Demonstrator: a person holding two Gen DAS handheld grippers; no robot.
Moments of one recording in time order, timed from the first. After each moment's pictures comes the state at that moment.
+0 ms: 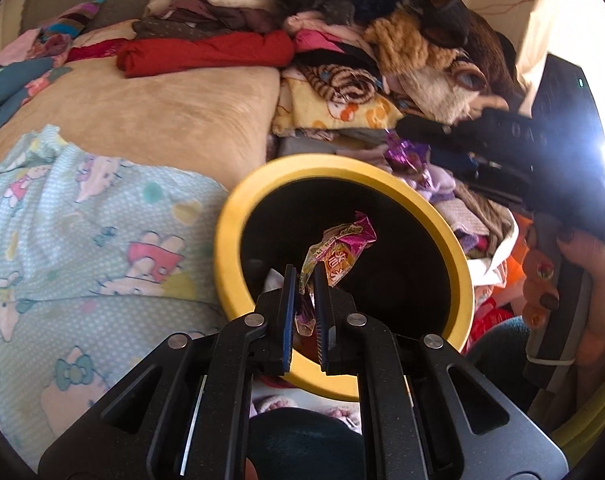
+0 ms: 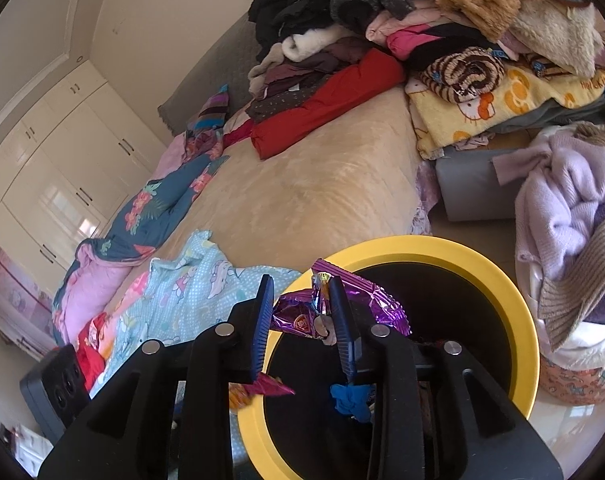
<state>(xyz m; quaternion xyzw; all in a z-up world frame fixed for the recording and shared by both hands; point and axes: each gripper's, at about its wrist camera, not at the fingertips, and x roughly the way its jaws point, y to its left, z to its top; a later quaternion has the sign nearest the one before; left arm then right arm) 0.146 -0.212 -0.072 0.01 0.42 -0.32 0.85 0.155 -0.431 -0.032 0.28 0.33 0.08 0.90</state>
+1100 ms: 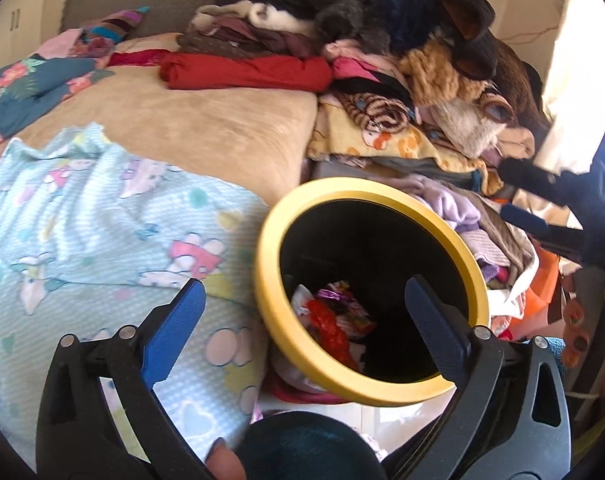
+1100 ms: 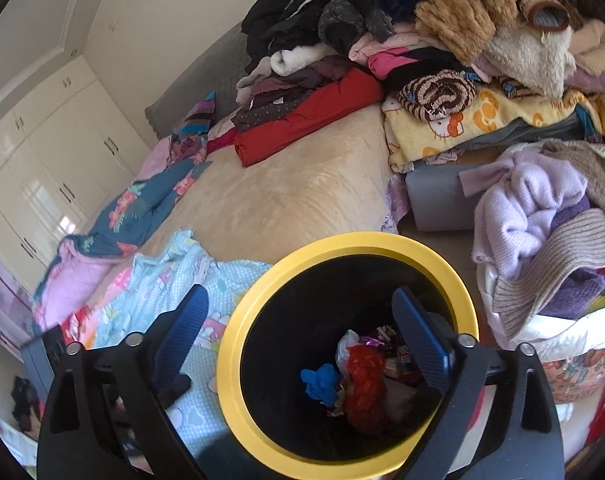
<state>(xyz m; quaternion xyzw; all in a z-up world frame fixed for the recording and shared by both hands) 0.134 -0.183 -0.060 -0.02 0.38 -0.24 0.89 0.101 -0.430 -0.015 0.23 0.32 0.05 0.92</state>
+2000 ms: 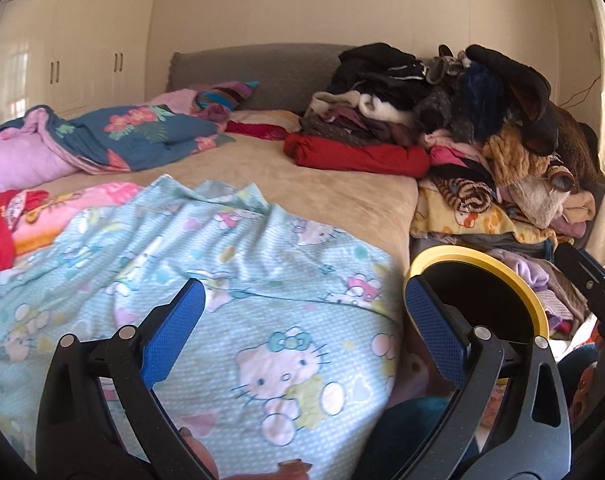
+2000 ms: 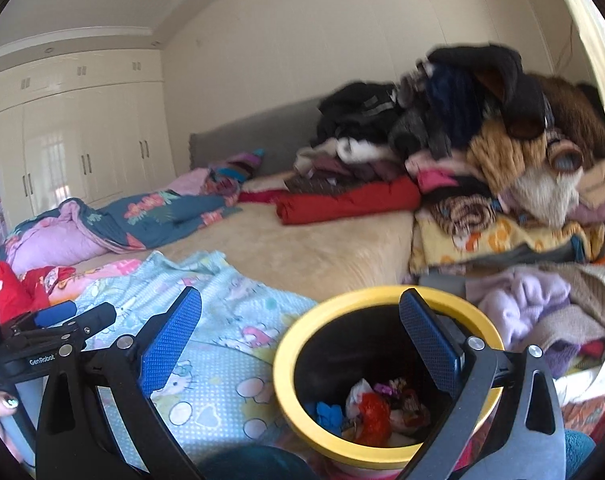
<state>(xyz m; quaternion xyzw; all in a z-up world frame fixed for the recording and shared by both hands) 0.054 -0.057 -0.018 -0.02 0.24 -0.07 0.97 0.007 -0.296 -0.006 0.06 0.12 0.05 0.99</state>
